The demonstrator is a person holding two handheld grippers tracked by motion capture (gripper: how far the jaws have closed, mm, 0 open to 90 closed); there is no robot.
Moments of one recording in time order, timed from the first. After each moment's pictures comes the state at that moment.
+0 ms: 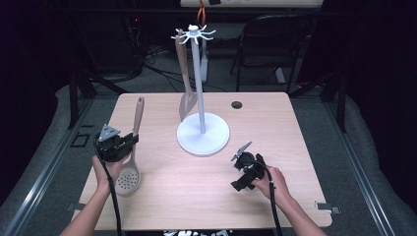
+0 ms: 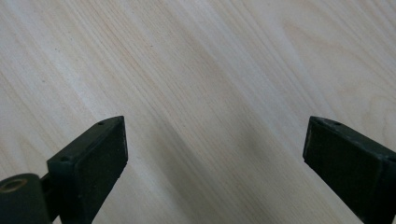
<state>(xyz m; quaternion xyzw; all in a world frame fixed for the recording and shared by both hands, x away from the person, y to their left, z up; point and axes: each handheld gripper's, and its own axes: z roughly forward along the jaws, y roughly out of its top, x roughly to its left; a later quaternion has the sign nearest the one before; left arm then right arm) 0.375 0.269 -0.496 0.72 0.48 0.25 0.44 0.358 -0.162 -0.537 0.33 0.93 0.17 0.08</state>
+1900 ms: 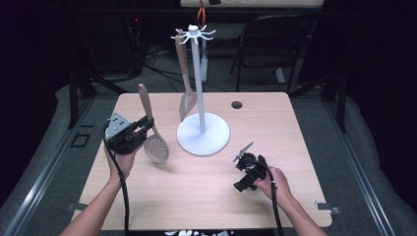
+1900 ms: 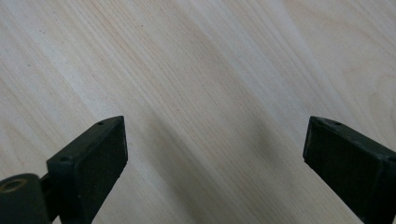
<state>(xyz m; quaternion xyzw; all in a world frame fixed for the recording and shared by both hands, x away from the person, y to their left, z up) 0.365 0.213 -0.438 0.70 0.37 0.30 0.53 0.360 -0.168 -0.542 0.34 0.93 0.15 0.07</state>
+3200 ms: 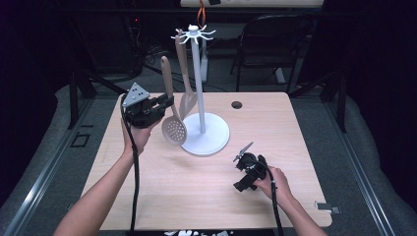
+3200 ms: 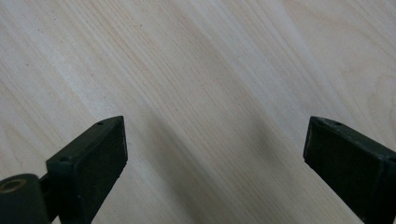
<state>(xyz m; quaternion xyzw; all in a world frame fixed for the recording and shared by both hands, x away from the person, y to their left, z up) 0.408 0.167 -0.381 0.72 0.33 0.26 0.55 0.360 -0.168 -0.542 0.33 0.93 0.15 0.07</state>
